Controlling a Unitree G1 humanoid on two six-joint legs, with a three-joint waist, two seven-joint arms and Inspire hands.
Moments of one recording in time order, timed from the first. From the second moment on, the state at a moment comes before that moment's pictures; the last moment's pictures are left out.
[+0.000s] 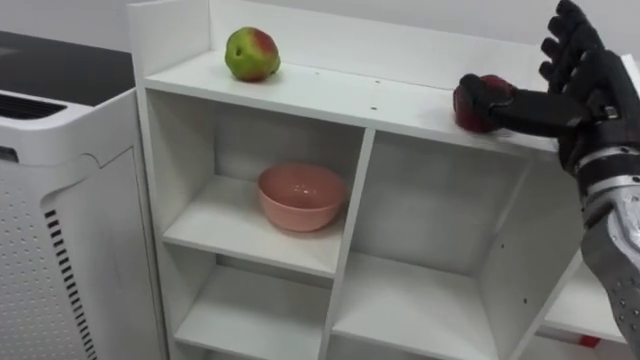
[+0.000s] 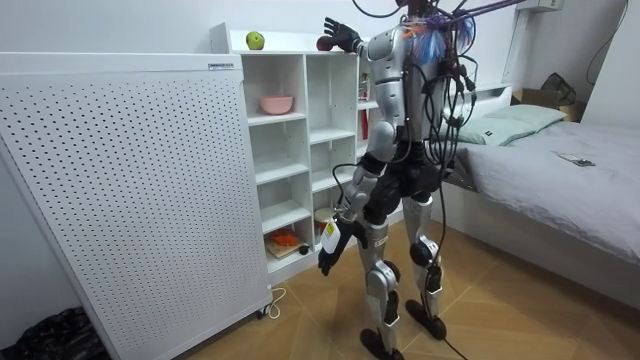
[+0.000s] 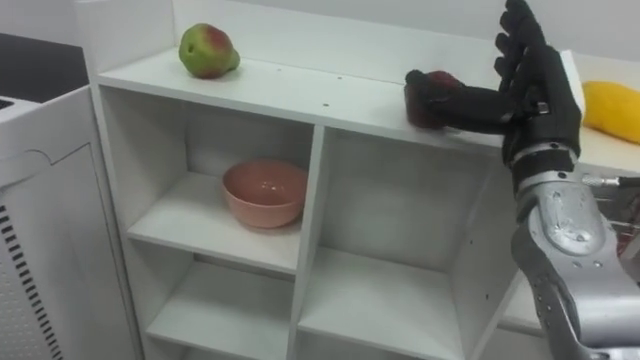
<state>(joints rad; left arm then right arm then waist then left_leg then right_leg) 0.21 0.20 0.12 0.93 0.63 0.17 0.05 -0.74 -0.52 -0.04 0.30 0.34 0.02 -0.14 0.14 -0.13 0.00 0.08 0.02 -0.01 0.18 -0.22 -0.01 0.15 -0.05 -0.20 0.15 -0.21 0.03</state>
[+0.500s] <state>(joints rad) 0.18 0.22 0.11 0.95 0.62 0.17 0.02 -0.80 -0.57 0.03 0.43 0.30 0.02 -0.03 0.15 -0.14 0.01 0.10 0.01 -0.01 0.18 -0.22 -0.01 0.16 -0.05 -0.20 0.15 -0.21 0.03</state>
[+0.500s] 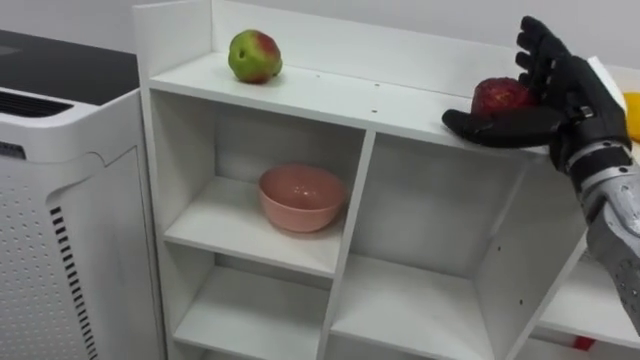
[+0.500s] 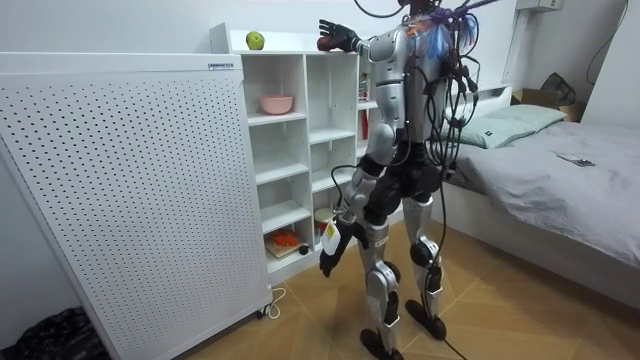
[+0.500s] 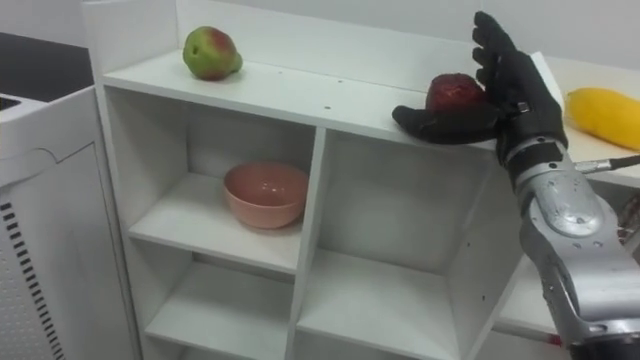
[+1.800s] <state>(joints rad) 0.17 0.26 0.09 1.01 0.58 0.19 0.04 -0.67 -0.59 0.06 0.21 0.39 0.05 0.07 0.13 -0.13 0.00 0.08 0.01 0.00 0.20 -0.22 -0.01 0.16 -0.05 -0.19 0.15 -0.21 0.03</state>
